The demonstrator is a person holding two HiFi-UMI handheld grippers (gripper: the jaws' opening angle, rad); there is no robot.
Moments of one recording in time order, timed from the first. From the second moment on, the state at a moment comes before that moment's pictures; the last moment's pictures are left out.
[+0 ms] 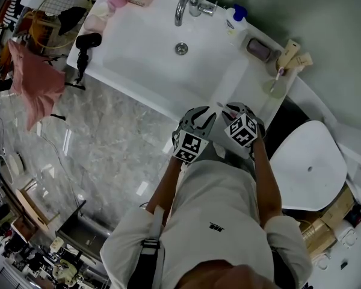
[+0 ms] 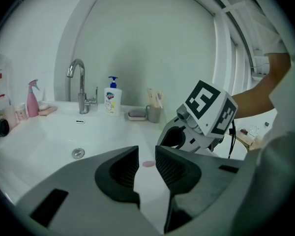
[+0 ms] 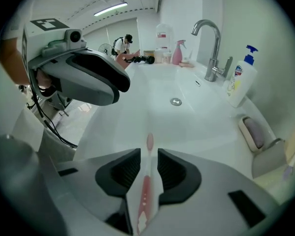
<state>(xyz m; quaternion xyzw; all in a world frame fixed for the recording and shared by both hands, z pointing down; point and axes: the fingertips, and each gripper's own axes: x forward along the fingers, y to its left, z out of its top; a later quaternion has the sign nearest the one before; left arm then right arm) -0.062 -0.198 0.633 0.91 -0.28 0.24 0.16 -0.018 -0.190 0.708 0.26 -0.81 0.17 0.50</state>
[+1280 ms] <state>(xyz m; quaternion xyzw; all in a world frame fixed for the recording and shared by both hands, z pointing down) -0.062 -0.193 0.630 0.89 -0.35 0.25 0.16 -0.019 -0.190 0.730 0.22 -0.81 0.15 0.52</state>
